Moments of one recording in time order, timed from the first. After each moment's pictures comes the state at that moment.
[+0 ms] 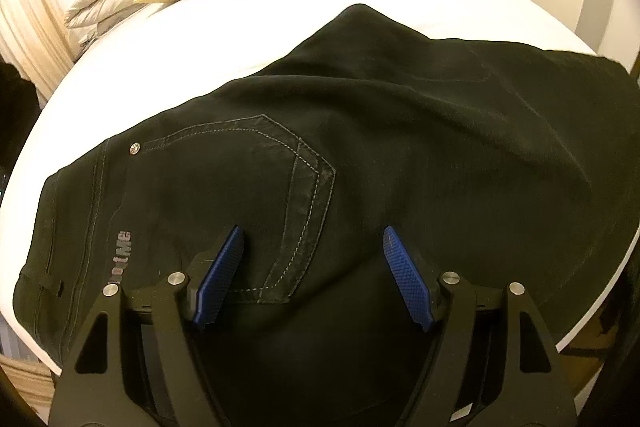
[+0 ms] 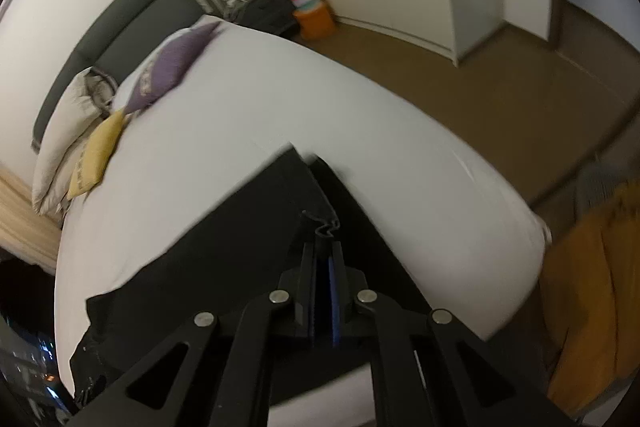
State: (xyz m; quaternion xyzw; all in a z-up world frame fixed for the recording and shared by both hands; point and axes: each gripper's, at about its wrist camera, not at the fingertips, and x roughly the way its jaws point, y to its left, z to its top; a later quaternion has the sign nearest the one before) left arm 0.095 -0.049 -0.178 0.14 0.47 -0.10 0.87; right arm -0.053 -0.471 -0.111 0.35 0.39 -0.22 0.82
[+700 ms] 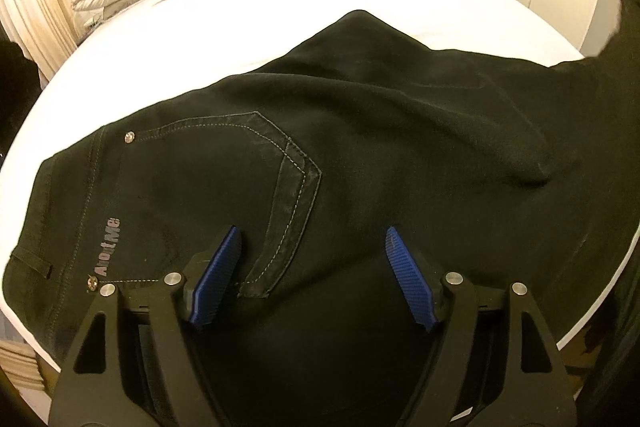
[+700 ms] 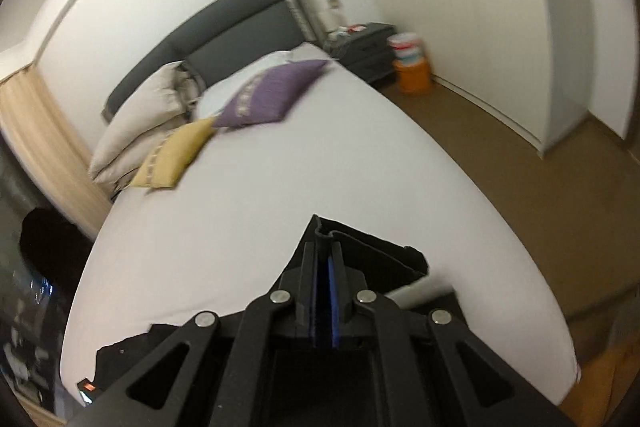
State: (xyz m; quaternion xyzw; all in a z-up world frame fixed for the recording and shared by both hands) left arm 0.102 -0.049 -0.179 0.10 0.48 -0.10 0.87; right arm 0.060 -0.447 0.017 0.26 0.31 -0.09 0.91
